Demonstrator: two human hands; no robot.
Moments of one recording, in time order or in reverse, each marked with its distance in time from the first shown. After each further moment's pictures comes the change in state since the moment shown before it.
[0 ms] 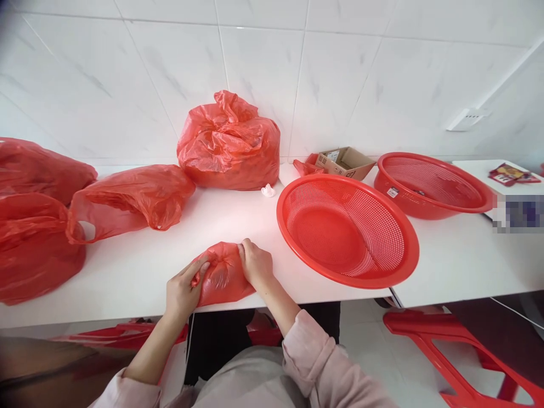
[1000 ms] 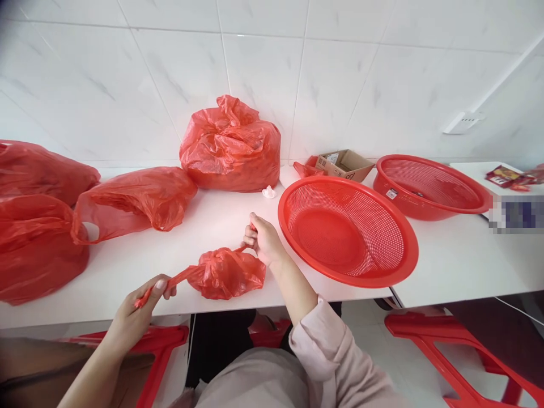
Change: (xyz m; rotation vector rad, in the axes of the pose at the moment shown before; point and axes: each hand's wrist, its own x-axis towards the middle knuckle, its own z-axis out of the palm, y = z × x) left_hand -0.010 -0.008 -0.092 -0.384 -0.300 -0.194; right_hand 0.030 -0.018 -0.072 1.557 -0.182 0.213
